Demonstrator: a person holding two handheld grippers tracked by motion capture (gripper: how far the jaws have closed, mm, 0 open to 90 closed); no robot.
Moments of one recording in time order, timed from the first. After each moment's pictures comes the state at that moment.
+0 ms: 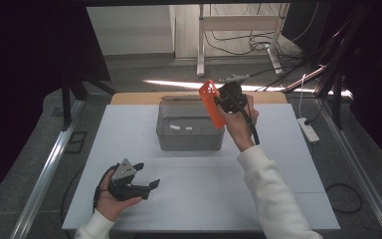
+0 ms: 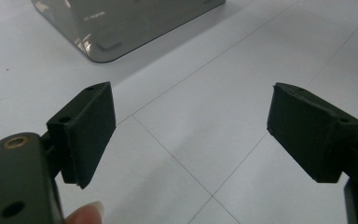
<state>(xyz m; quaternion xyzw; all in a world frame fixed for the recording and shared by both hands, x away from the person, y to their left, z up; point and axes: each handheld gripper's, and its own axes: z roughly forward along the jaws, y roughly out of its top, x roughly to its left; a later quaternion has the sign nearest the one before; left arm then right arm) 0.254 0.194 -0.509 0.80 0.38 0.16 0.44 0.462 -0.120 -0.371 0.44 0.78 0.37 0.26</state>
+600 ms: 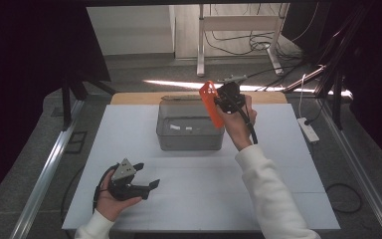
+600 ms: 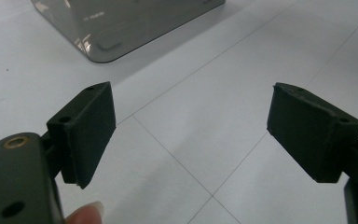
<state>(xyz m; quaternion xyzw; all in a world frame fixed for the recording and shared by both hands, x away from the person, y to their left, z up) 0.253 0.194 -0.509 0.80 0.38 0.16 0.44 0.467 -0.117 -0.377 0.45 0.78 0.36 0.26</state>
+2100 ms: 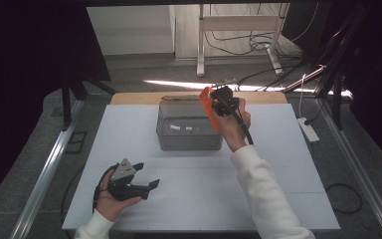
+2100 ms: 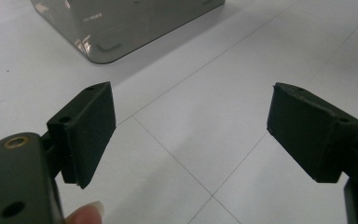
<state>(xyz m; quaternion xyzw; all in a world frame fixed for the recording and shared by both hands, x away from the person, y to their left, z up) 0.253 0.195 -0.509 0.80 0.38 0.16 0.44 0.473 -0.102 -0.396 0.45 0.79 0.31 0.28</state>
